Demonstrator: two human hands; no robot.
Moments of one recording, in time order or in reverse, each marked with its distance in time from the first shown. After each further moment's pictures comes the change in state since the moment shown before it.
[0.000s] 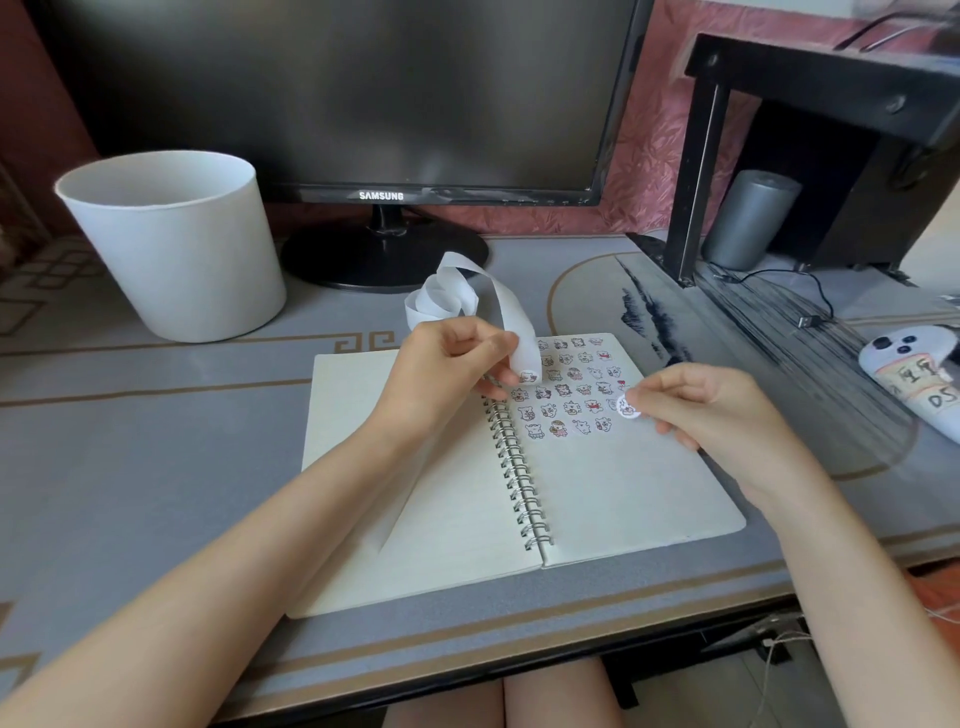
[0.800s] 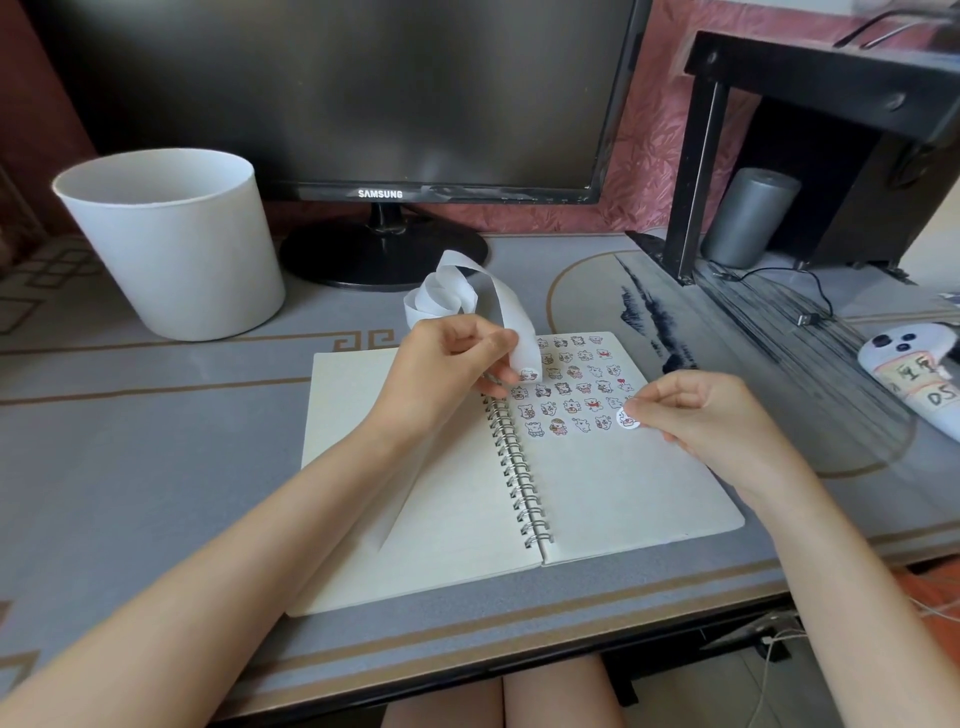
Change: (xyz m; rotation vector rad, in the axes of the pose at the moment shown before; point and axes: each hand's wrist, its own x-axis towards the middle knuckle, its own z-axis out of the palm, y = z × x) left_hand -0.001 0.002 0.000 0.015 -0.003 0.003; right_hand 0.005 0.010 0.001 -0.091 0.021 0.032
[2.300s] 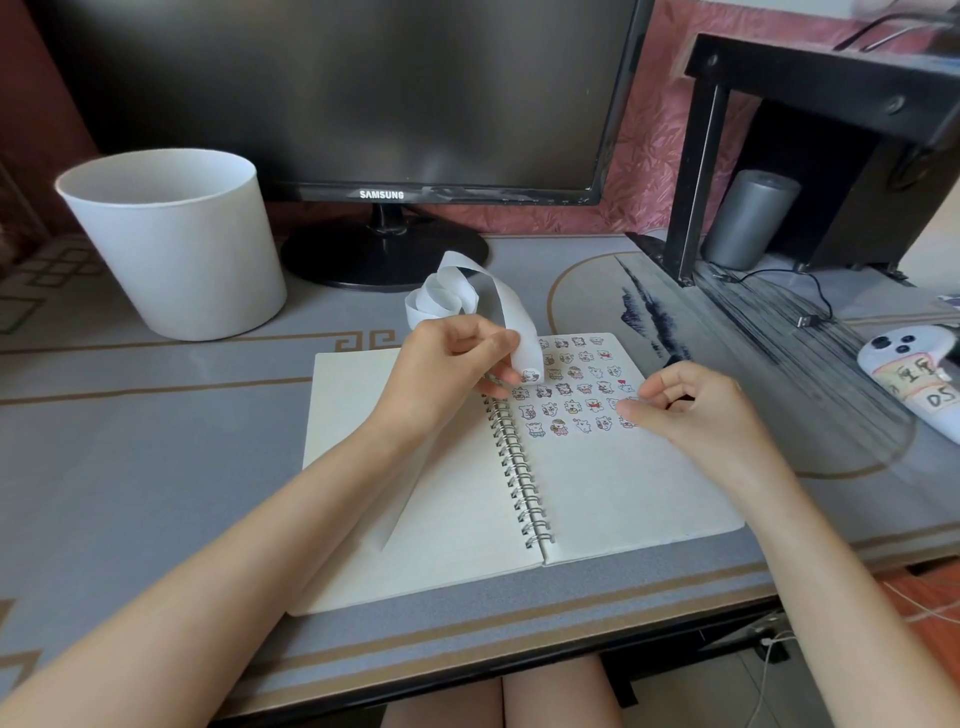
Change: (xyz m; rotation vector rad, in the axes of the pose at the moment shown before) left_hand 0.000 0.001 0.001 -0.006 0.000 -0.008; right_hand 0.006 0.008 0.006 -0.104 0.092 -0.100
